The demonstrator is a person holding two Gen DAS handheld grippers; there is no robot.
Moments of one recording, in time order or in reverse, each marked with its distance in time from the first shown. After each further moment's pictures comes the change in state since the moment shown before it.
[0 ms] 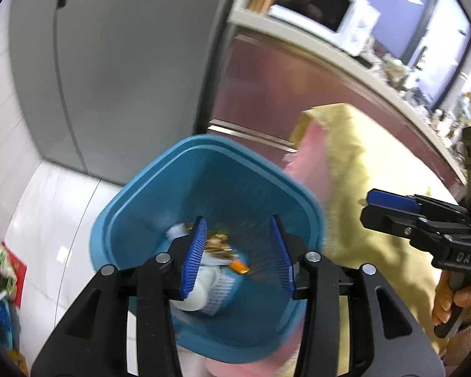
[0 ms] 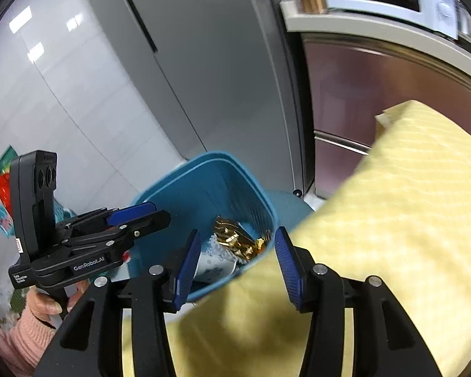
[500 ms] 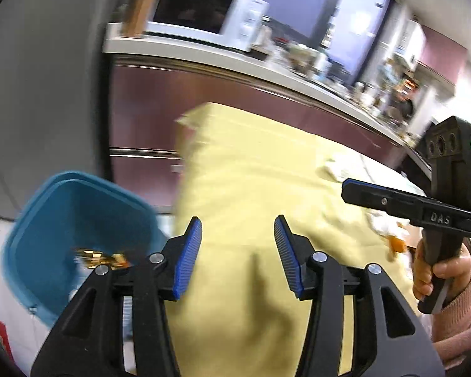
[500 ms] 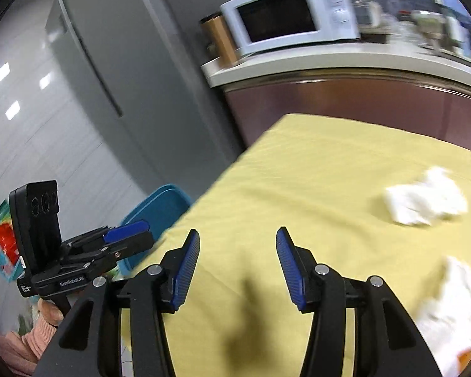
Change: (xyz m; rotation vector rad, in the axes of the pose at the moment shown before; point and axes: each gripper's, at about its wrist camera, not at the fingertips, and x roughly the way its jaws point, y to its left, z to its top) left arm -0.024 -0.139 -0.024 0.230 -0.033 -0.311; right arm -0.142 -0.084 -0.071 0.192 -0.222 -0.128
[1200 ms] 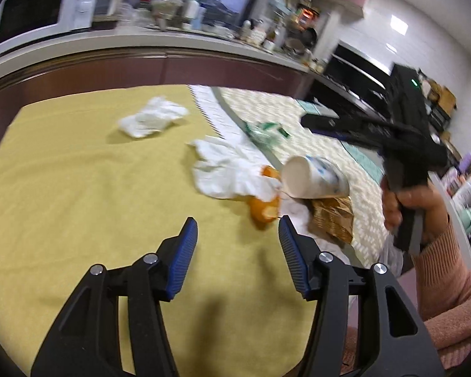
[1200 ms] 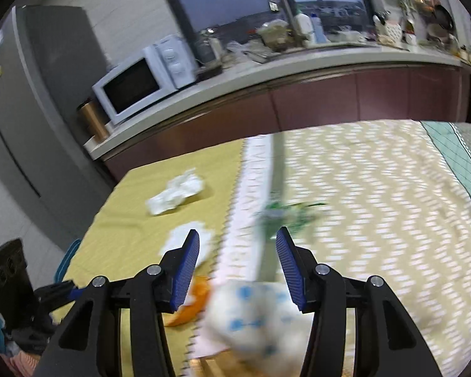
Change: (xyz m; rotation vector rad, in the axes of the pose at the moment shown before) left arm 0.081 -0.230 -0.047 0.327 0.210 -0.349; right arm -0.155 -0.167 -0.072 0.323 -0.197 -0.372
